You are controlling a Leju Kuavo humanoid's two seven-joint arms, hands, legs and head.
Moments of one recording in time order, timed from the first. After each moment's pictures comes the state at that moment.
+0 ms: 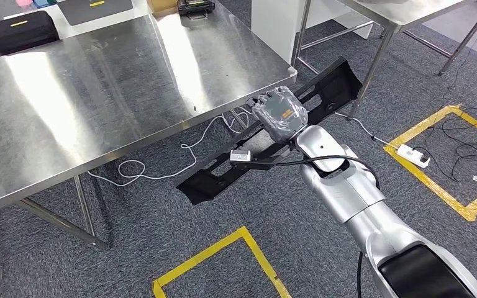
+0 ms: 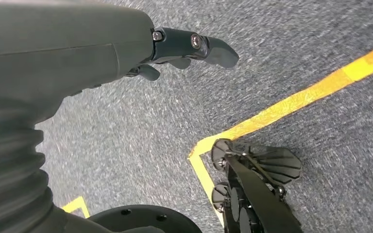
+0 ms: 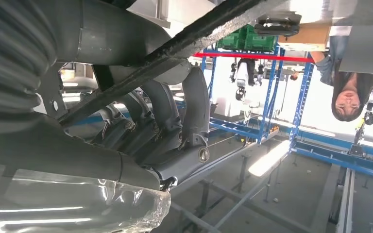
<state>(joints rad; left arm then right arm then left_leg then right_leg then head) -0.06 -0.09 0.54 -0.20 -0.50 0.14 -0.04 -0.86 -0.06 0.56 -0.85 1.19 -0.39 -0.19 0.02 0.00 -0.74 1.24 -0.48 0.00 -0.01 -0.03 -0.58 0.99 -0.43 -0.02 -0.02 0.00</state>
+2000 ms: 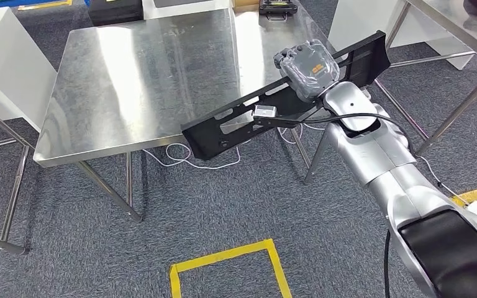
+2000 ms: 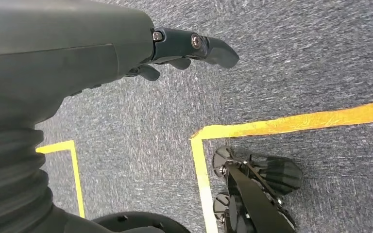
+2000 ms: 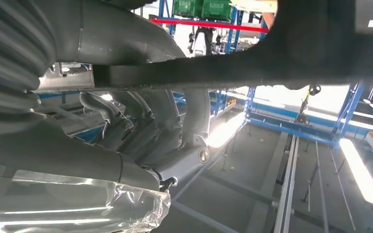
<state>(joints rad) -0.06 -0.09 0.59 -0.20 -0.54 0.18 -0.03 -1.06 -0.13 0.55 -0.70 1.17 -0.39 -0.20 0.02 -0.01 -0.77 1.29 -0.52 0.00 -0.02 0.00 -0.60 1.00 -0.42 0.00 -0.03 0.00</state>
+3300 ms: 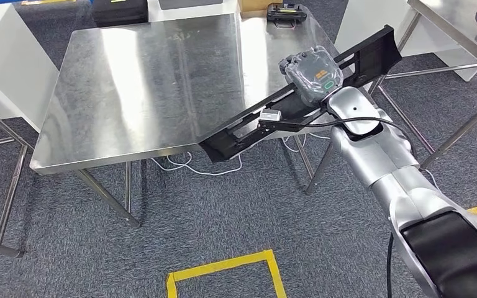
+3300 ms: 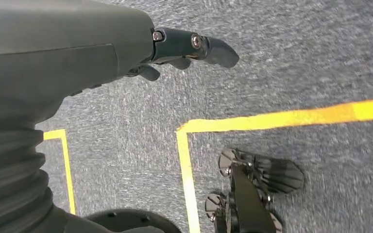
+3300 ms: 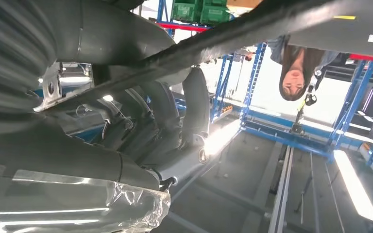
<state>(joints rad) -0.07 -0.09 0.62 -0.20 -0.54 0.18 -0.04 -1.06 -0.14 0.56 -0.67 1.16 -0.41 -0.20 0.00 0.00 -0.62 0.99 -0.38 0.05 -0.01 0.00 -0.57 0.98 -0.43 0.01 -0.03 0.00</state>
